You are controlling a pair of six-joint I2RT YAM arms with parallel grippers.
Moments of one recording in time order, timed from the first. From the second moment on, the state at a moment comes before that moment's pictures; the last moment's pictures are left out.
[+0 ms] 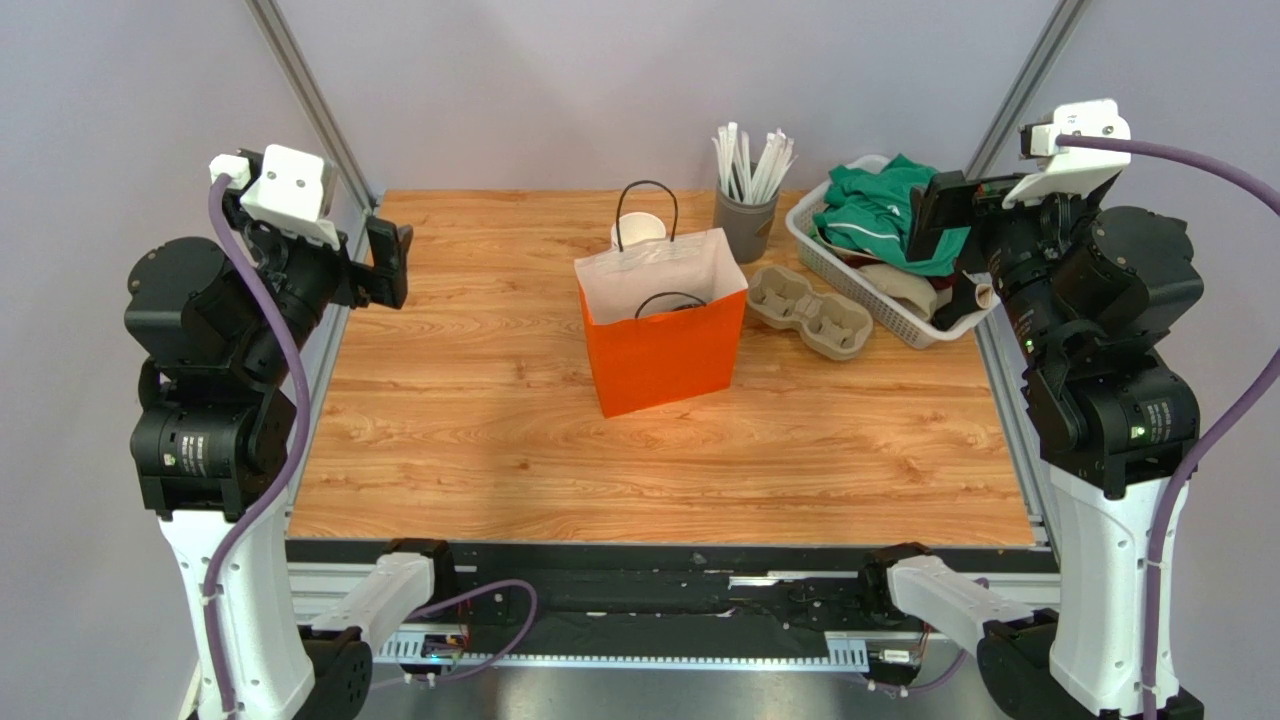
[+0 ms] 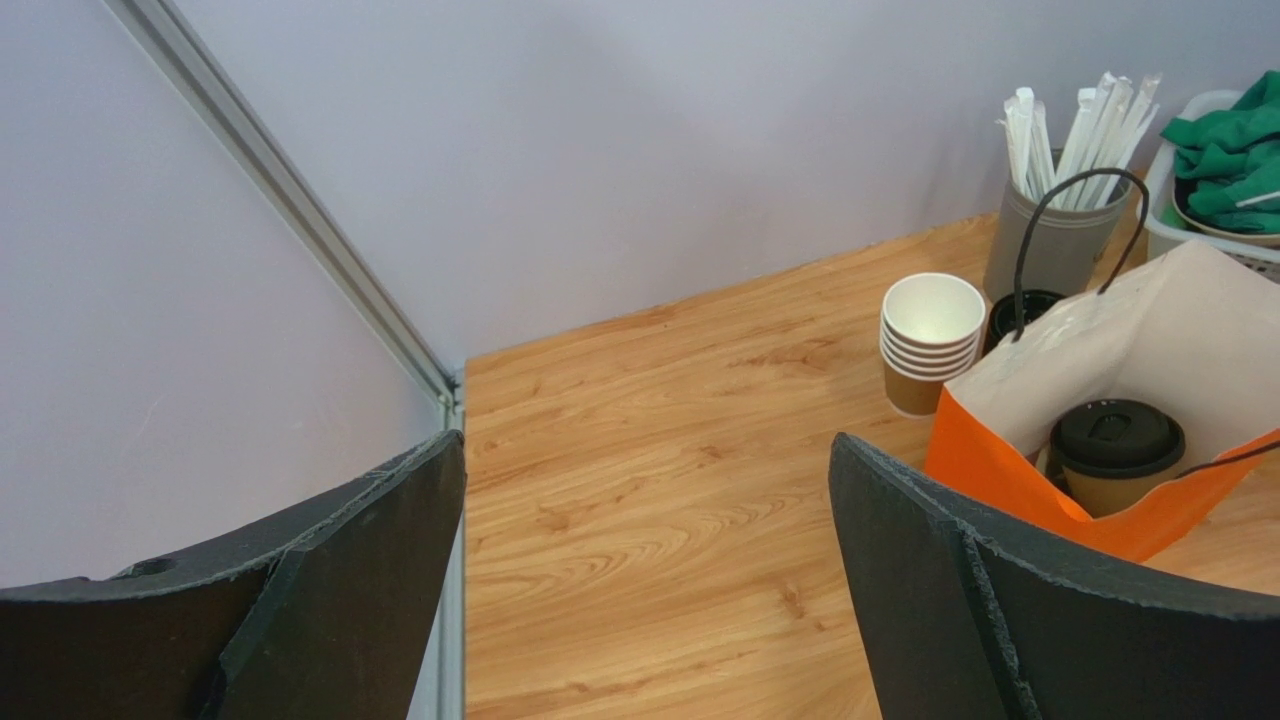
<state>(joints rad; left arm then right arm) -0.02 0.98 1.79 -0.83 0.17 0.21 0.21 1.04 1.83 -0.75 0.16 -0.12</state>
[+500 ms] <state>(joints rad) -0.02 0.96 1.74 -0.83 0.17 0.19 0.21 1.03 1.83 -0.75 0.19 -0.09</state>
